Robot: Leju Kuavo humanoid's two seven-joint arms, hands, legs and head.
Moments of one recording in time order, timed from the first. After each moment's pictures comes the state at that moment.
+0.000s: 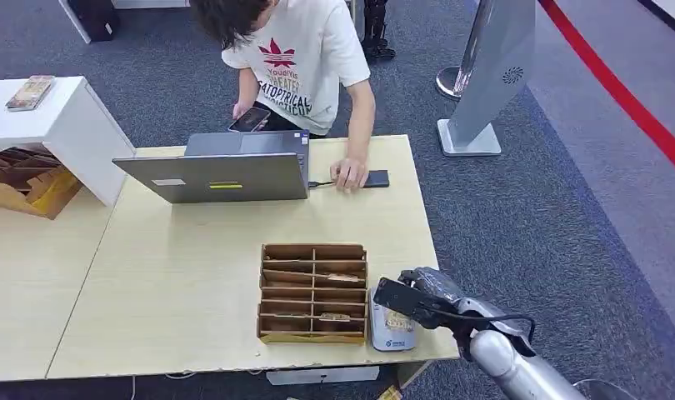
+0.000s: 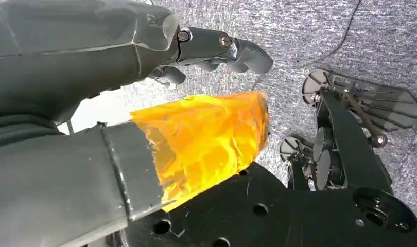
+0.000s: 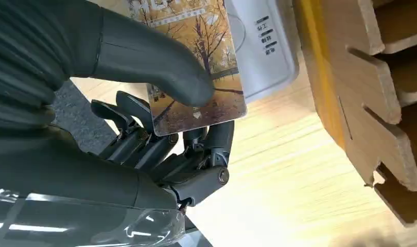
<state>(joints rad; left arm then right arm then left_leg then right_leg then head) -0.06 -0.01 -1.19 -0.05 1.52 0.17 -0.11 -0.27 -0.36 0.64 -1.36 0.37 0.14 0.22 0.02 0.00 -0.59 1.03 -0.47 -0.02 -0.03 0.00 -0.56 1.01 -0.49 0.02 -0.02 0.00</state>
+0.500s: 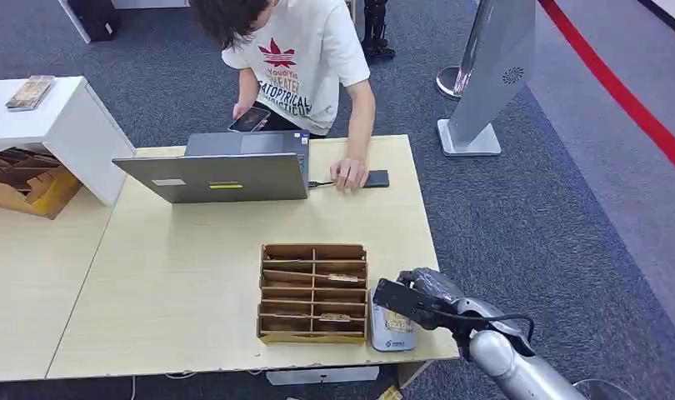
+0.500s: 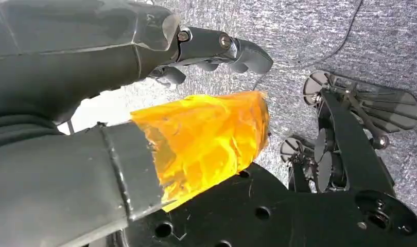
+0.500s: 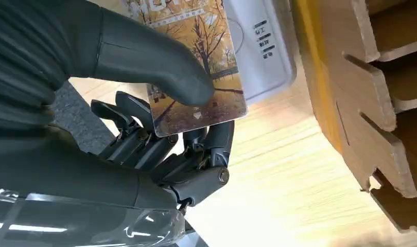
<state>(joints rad) -0.06 -0.01 -1.19 -0.05 1.52 0.17 -0.11 -0.28 -0.37 0.66 -1.36 0.37 0.14 0.22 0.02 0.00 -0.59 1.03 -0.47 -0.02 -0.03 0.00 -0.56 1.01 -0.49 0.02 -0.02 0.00</state>
